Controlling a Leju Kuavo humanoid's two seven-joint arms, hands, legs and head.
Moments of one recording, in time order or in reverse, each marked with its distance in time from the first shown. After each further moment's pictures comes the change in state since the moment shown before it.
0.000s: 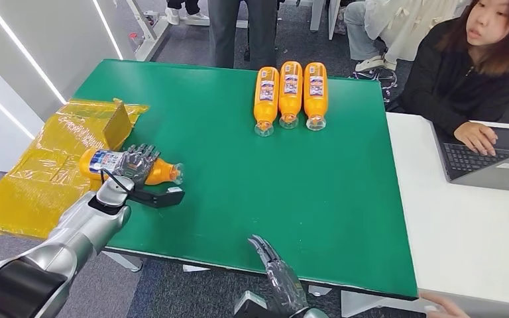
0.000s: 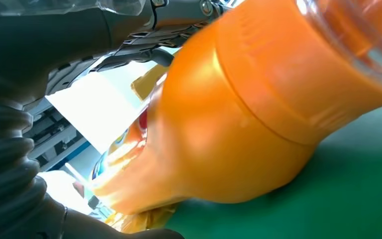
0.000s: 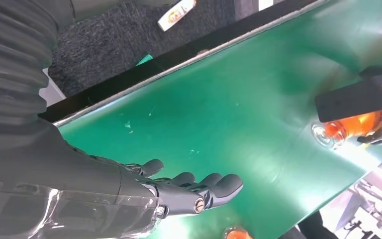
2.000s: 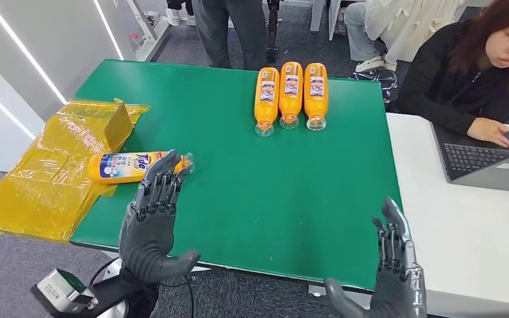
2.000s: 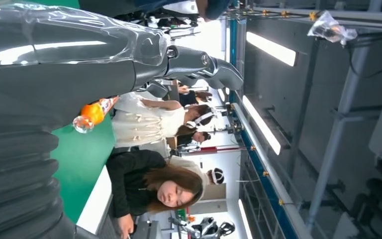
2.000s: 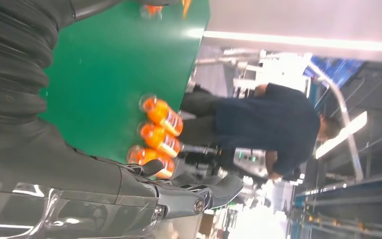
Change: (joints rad) left arm 0.860 -0.341 0.263 -1.466 1.449 -0.419 -0.644; right arm 0.389 -0.014 -0.462 -0.764 -0.250 0.028 -0.288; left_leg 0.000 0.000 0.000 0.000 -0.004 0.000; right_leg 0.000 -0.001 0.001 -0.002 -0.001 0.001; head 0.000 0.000
